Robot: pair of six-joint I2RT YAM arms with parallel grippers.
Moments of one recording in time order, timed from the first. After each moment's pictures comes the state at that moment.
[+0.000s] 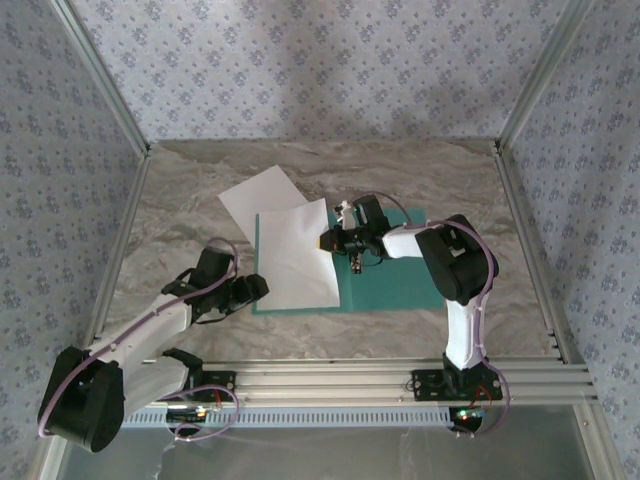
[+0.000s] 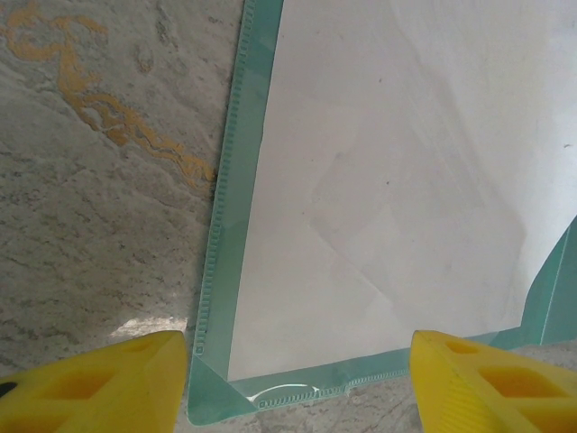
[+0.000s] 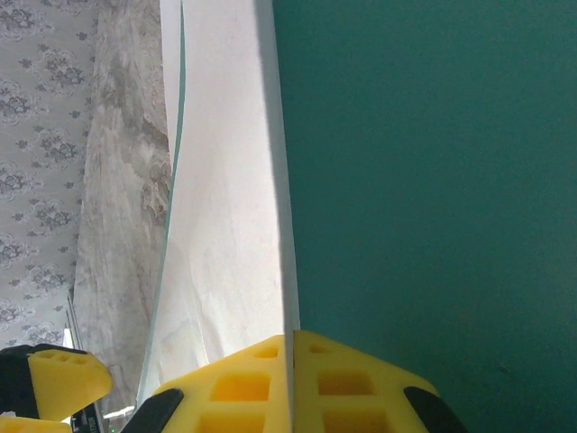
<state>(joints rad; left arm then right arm) -0.41 1.03 0.45 -0.42 0.27 -0.79 0.50 2.00 1.03 0.23 -0.67 0.63</state>
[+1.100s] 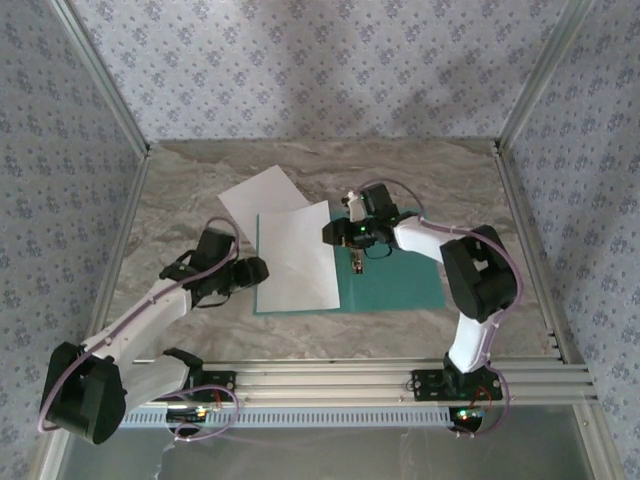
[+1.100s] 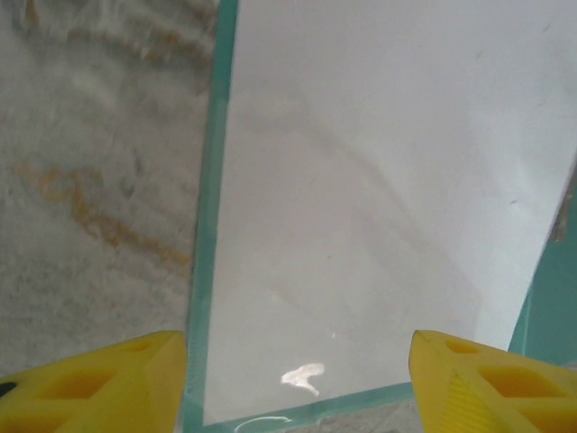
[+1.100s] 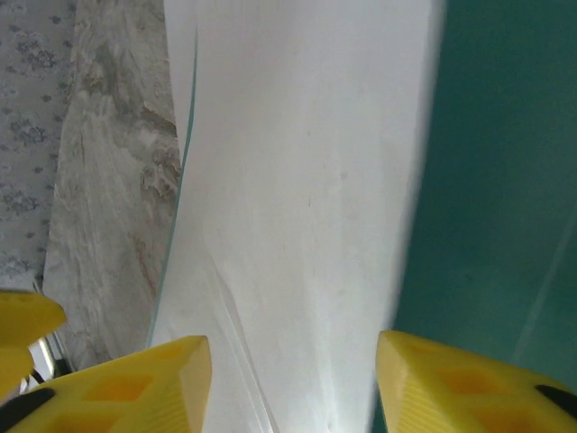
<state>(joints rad) -0.43 1.09 0.66 -0.53 0.17 -0.70 0.46 1.80 1.08 -0.13 -0.59 0.47</state>
